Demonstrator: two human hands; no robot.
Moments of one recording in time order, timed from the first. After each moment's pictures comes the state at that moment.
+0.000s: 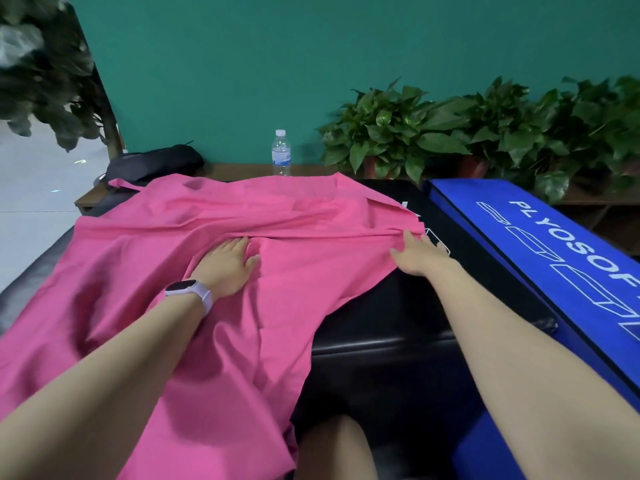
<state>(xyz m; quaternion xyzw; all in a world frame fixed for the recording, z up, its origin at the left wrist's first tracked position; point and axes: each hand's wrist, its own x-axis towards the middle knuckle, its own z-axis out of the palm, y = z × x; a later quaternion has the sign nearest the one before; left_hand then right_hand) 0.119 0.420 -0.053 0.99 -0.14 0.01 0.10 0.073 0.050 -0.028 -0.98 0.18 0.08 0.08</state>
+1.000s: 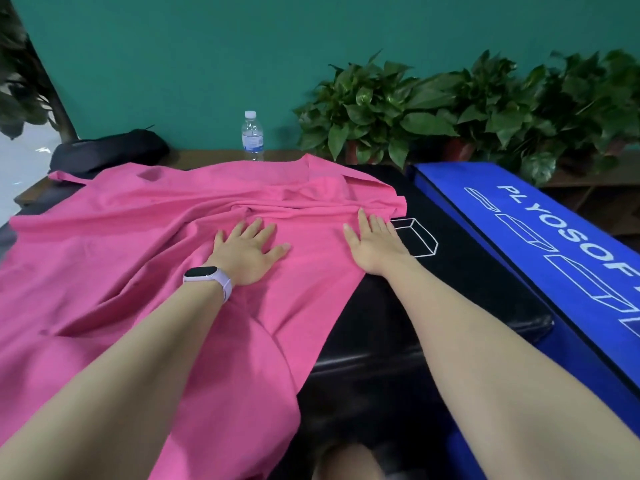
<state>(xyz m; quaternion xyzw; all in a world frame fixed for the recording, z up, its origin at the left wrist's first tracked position) 0.165 0.337 -0.069 0.98 -0.17 -0.03 0.07 0.119 0.072 -0.060 -0.99 0.11 0.03 0.10</state>
